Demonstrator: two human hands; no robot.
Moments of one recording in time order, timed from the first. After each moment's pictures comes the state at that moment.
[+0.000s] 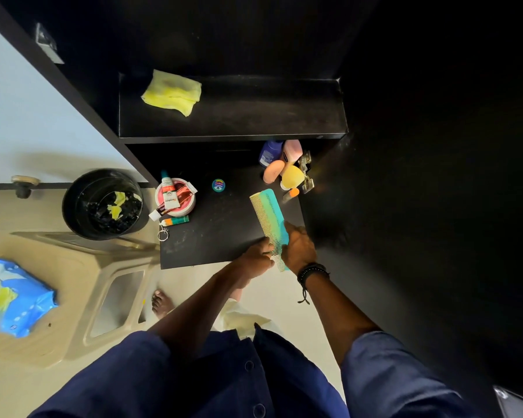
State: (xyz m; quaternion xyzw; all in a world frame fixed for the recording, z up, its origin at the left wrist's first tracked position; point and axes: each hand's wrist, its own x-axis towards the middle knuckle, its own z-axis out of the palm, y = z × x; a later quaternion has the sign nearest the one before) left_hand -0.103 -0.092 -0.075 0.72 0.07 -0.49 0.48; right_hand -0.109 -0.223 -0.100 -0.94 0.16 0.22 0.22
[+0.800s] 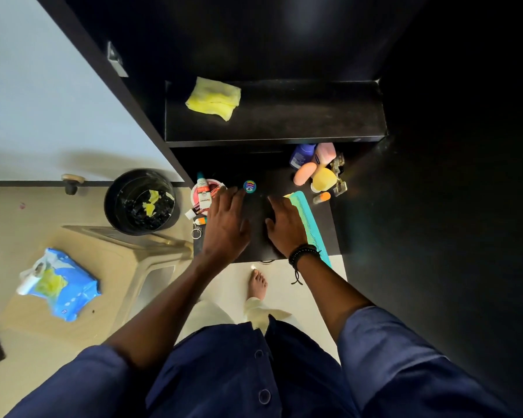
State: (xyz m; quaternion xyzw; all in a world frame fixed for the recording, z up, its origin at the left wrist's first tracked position) left_hand -0.064 0.012 -0.052 0.96 -0.06 -0.07 0.26; right_hand -0.061 -0.140 -0.097 -0.96 0.05 0.15 0.25
